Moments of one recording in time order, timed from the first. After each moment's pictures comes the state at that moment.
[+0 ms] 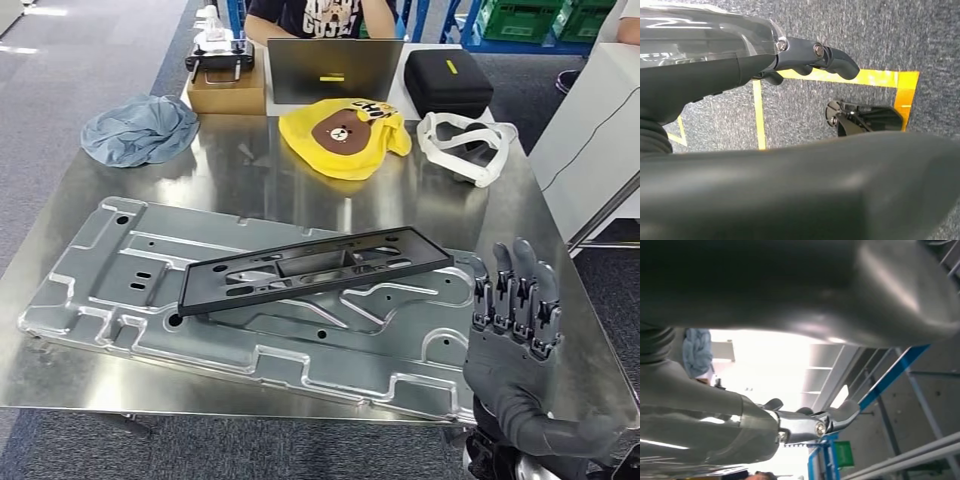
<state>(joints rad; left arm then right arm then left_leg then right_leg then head) -0.04 -0.07 0.53 -0.20 -0.43 -0.04 -0.21 0.12 -0.10 0.24 -2.11 0.05 0.14 -0.70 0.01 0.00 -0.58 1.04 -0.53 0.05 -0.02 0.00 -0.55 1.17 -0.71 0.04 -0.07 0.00</state>
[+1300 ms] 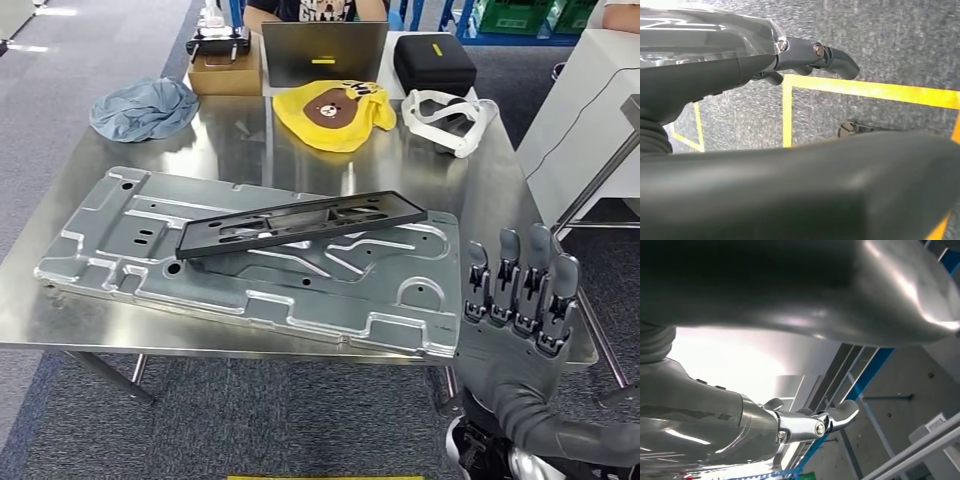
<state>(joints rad) -0.05 -0.02 0.59 -0.20 -0.49 -0.03 -0.14 0.03 -0.01 0.27 -2.12 -0.02 0.29 -0.70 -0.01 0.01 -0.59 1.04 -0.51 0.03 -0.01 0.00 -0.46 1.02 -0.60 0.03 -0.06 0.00</state>
